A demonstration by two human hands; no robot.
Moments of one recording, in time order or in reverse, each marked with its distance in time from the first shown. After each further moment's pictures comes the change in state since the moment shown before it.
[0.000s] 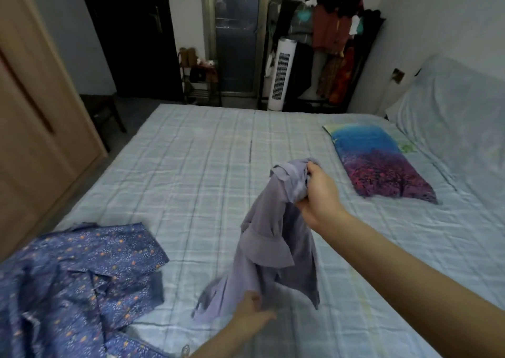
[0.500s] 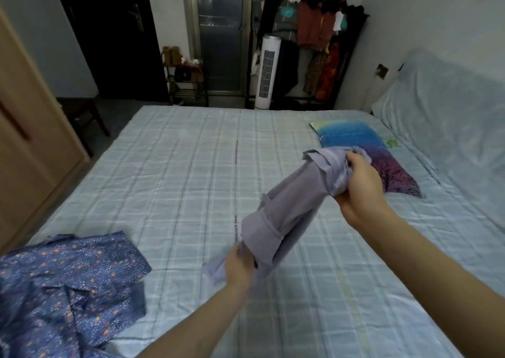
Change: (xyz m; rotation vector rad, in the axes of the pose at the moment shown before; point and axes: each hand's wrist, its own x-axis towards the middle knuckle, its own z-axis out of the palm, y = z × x) left_hand 0.079 0.073 0.005 -0.324 0.440 0.136; right_hand 0.008 -0.070 -0.075 -0.021 0.113 -0.200
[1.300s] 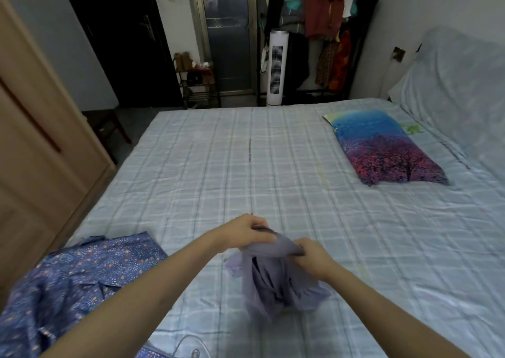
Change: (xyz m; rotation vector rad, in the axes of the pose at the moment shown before) left_hand 0.012 0.110 -0.065 0.639 -0.750 0.233; right_hand 0.022 0.204 -0.059 -1.247 -0.593 -0.015
